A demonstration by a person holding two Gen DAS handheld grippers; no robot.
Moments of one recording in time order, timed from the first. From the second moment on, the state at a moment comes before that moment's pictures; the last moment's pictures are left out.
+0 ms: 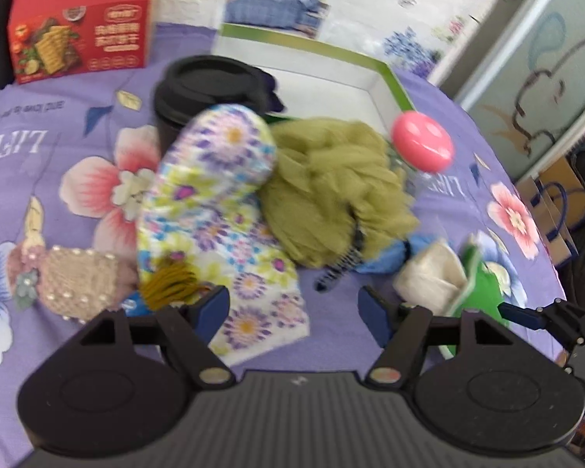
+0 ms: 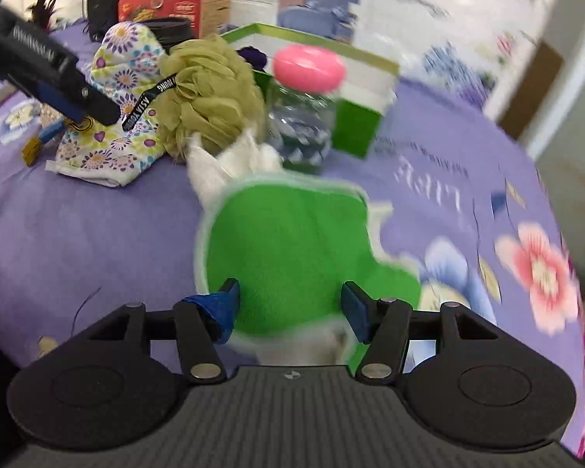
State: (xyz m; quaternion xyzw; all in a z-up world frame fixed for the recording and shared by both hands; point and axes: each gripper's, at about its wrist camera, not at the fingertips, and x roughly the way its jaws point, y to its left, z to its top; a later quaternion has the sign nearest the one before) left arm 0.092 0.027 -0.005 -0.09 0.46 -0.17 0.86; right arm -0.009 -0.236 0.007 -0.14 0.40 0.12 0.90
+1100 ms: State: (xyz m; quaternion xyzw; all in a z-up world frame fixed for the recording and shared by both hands) left arm 0.053 -0.074 0.008 0.04 0.46 -0.30 0.83; right arm 0.061 -0.257 0.017 0.02 0.33 0.12 0.94
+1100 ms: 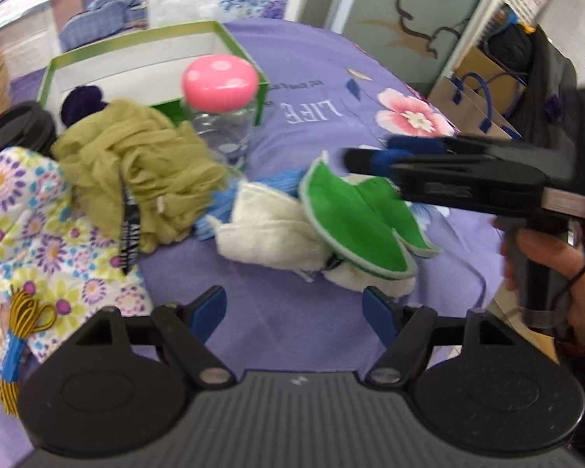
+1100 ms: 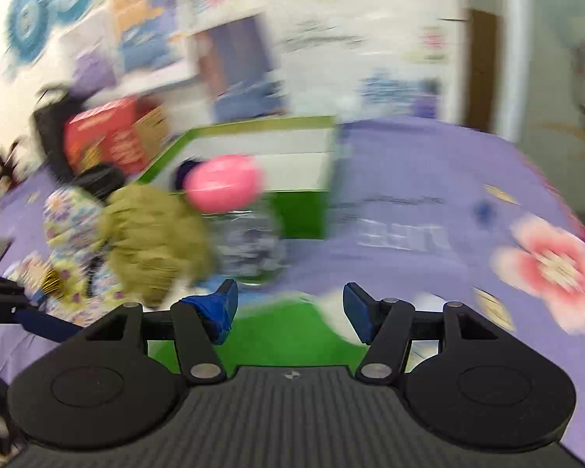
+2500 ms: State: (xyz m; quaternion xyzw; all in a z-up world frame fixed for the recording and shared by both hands) left arm 0.057 -0.004 -0.016 0.01 0.49 -0.25 0.83; right arm 0.057 -0.347 -0.059 0.02 0.40 0.03 0.92
